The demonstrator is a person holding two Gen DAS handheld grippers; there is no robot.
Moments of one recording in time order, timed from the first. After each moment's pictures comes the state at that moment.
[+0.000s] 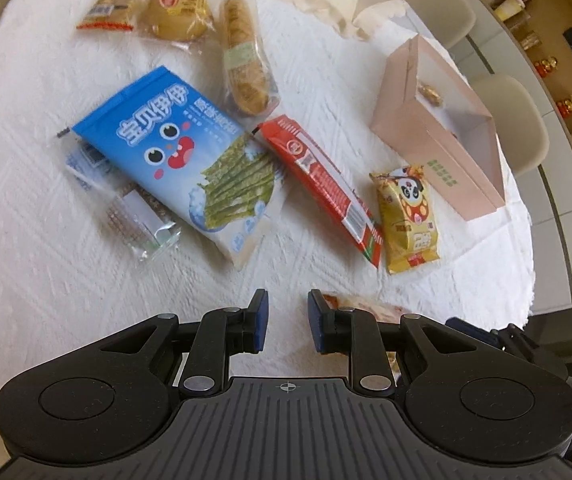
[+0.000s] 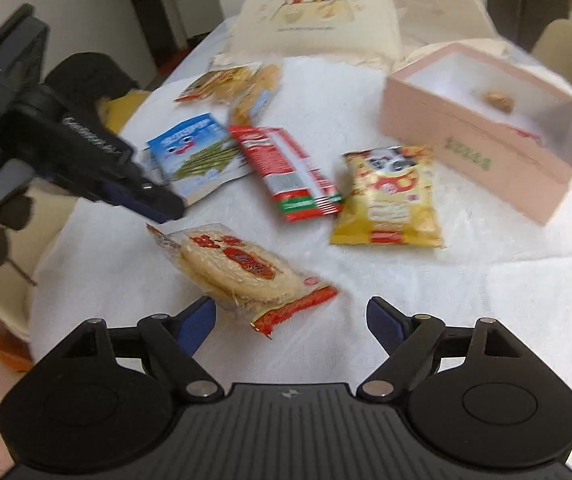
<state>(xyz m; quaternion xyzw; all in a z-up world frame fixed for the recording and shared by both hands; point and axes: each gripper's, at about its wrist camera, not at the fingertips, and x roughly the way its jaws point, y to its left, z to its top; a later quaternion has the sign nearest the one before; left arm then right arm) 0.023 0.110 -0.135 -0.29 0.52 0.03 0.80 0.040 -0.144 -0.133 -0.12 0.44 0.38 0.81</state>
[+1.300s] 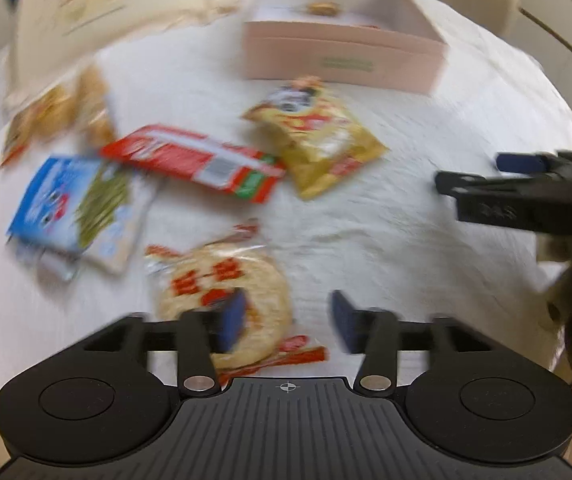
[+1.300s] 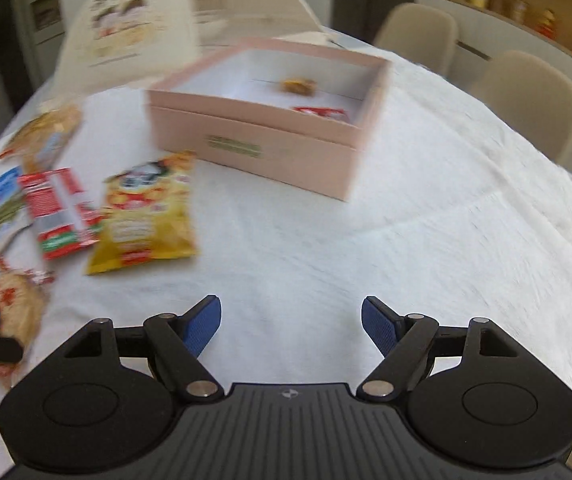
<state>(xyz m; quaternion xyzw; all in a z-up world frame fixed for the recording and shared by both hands) 0.039 -0.046 -0.156 0.01 0.53 0.01 0.85 0.097 -0.228 -0.172 -0.08 0.43 0.15 0.89</state>
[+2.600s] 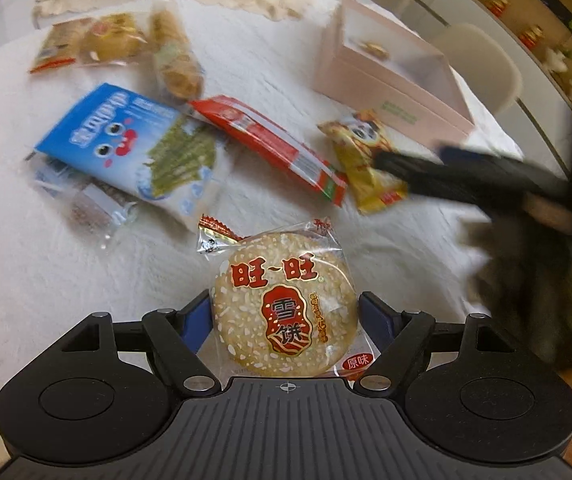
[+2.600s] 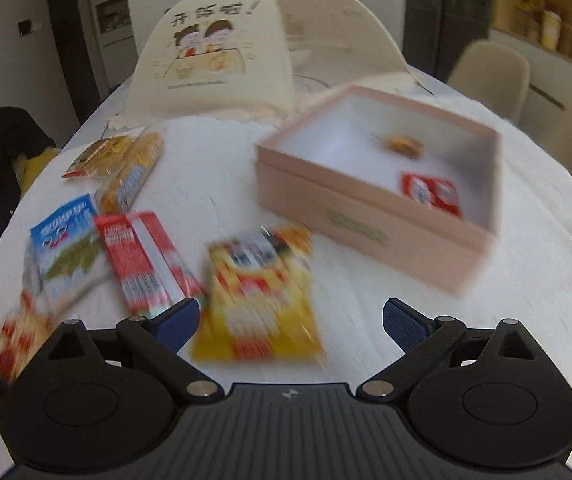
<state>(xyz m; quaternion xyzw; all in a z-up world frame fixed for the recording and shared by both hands) 0.003 0.063 -0.151 -0.18 0.52 -0.03 0.84 0.125 -0.119 -0.151 -0.10 0.38 0.26 0.88</state>
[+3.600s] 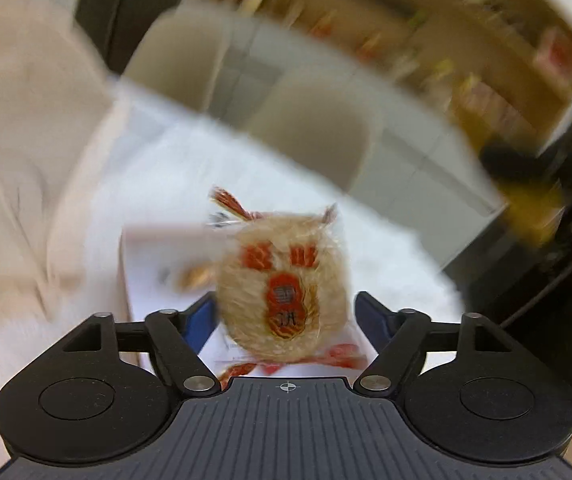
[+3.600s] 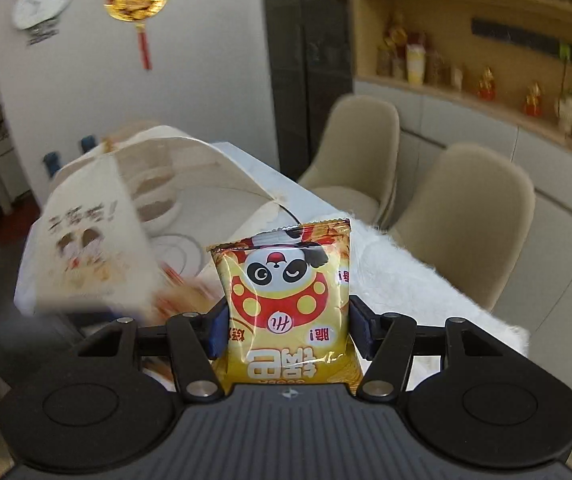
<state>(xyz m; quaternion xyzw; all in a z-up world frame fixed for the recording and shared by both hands) 0.303 0.010 -0.099 -0.10 0.41 -0.26 0.87 0.269 -0.193 0.063 0.03 0.37 0.08 0.93</state>
